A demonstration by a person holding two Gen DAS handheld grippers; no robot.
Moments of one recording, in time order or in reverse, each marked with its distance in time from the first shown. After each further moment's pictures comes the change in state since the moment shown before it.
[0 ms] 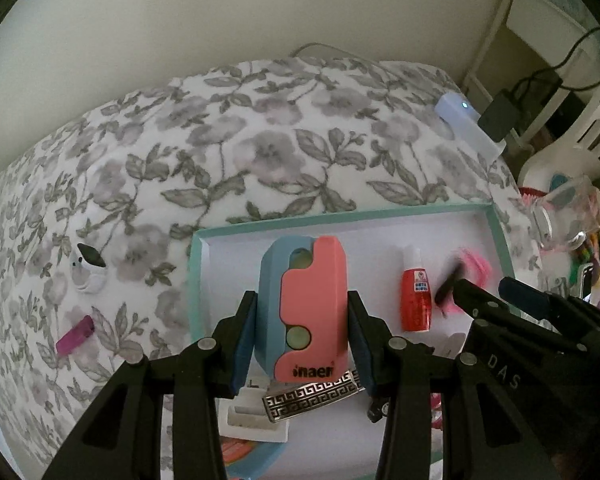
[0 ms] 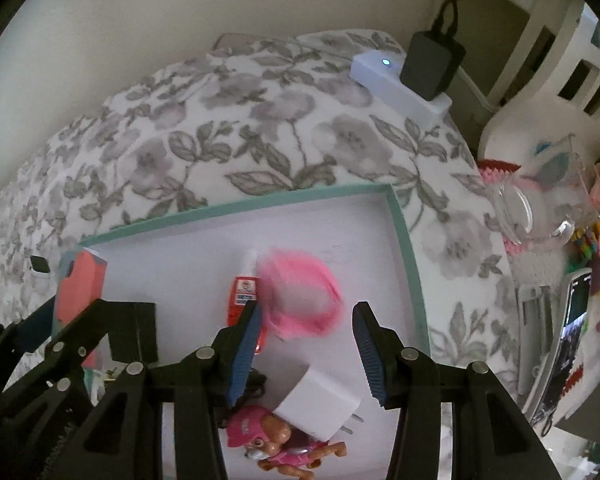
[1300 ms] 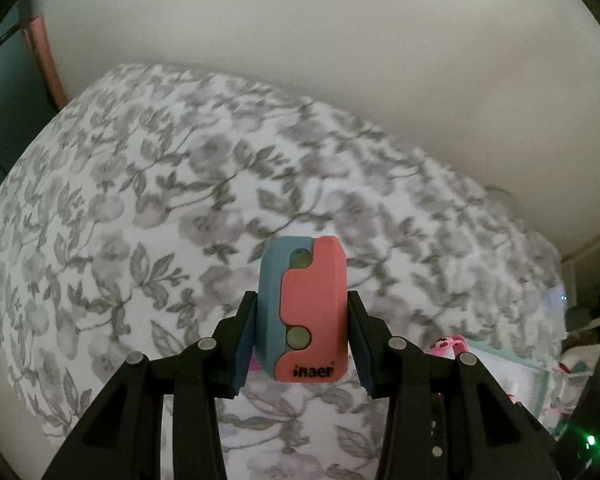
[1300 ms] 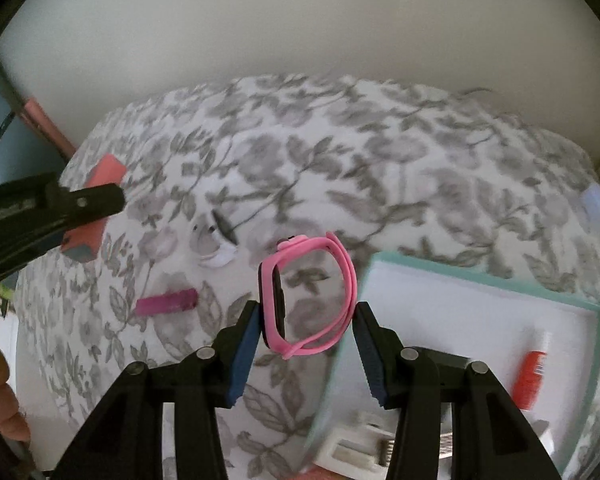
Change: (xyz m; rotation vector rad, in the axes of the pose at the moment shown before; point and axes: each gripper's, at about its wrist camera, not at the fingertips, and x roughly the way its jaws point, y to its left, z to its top) left arm -0.055 0.245 -0.011 -0.538 -0.150 0.085; right arm -0.023 0.211 -0.020 -0.373 -0.117 0.275
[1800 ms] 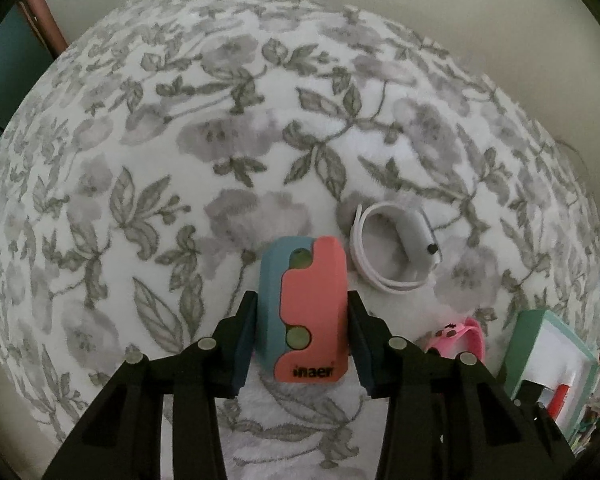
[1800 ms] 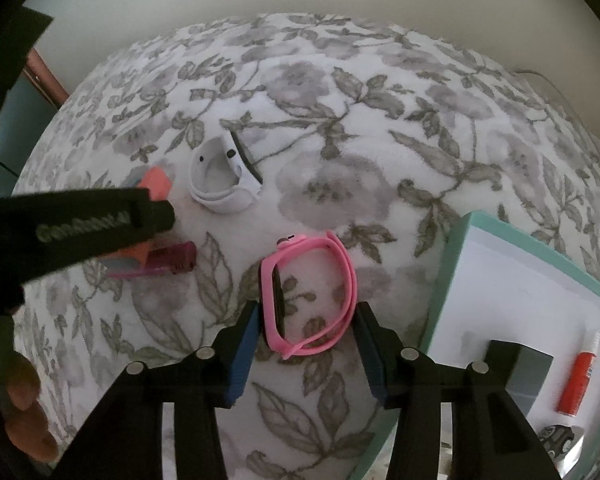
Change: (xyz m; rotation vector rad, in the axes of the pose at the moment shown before) left arm 0.098 0.034 -0.031 -0.040 0.211 0.119; right arm 0.073 0.047 -0.019 -0.108 0.128 -0.019
